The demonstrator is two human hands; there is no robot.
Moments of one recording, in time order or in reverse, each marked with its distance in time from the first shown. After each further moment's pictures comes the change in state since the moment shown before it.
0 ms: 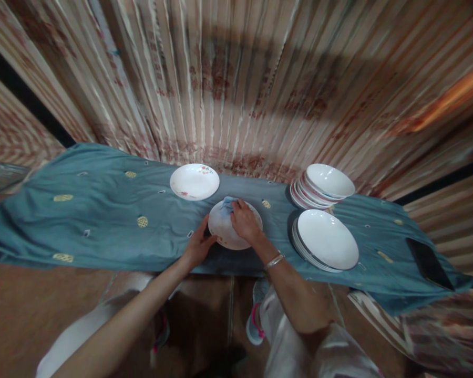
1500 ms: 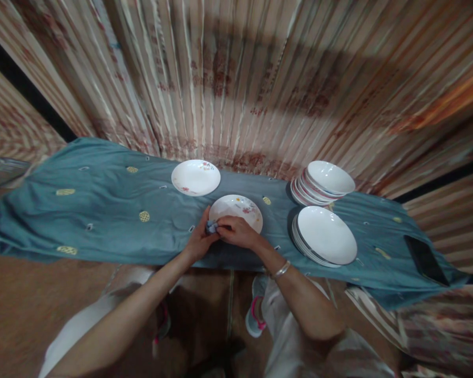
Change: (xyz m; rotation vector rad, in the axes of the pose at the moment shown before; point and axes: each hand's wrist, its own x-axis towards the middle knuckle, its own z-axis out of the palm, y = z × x) left_hand -0.006 0.020 0.003 0.049 -0.071 -0.047; right_hand -0.026 -0.010 0.001 0.481 -0.219 -0.372
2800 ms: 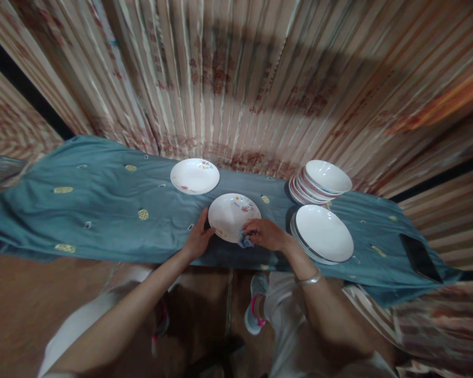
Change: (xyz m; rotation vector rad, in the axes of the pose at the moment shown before) left_hand 0.011 -0.026 -0.010 0.164 0.028 0.045; right_hand -0.058 0.019 -0.057 -0.170 -0.156 0.102
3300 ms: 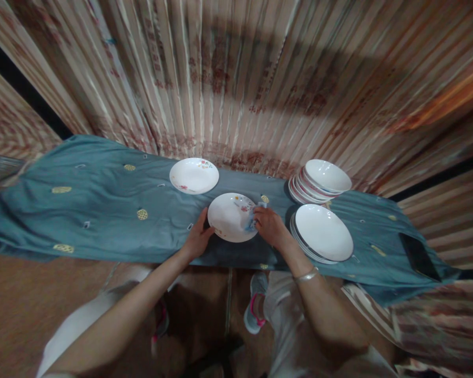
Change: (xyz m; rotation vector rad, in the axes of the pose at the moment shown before) left_hand 0.001 -0.001 0.001 -0.022 -0.011 0.009; right_hand 0.004 0.007 0.005 -0.318 0.282 0.207
